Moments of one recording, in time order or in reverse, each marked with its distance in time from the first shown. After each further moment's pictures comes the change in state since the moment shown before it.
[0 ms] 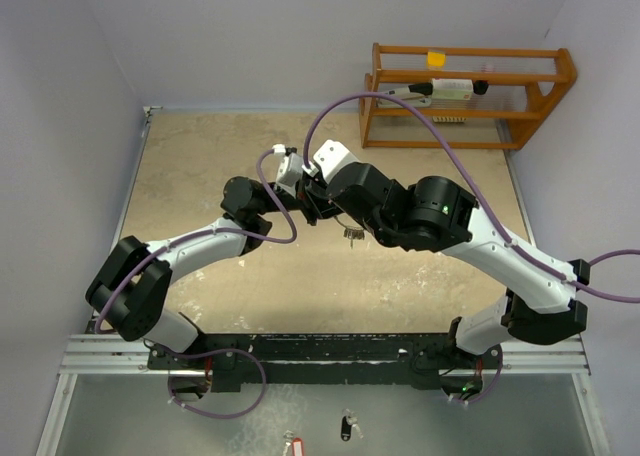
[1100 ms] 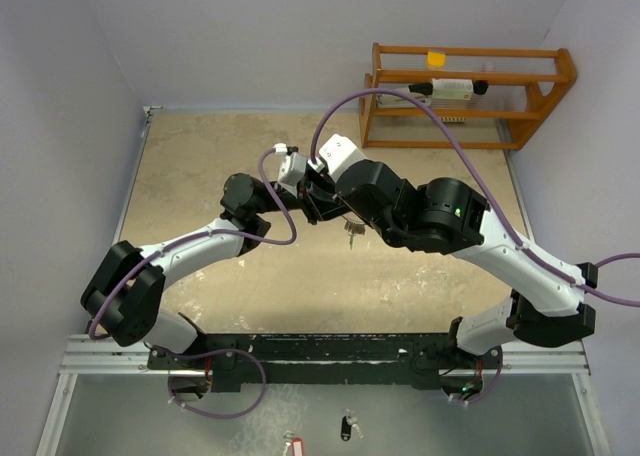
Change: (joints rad) left arm -0.008 -0.035 0.014 -0.121 -0.023 0.073; right arm 0.001 -0.032 -0.009 0.050 0.023 -0.023
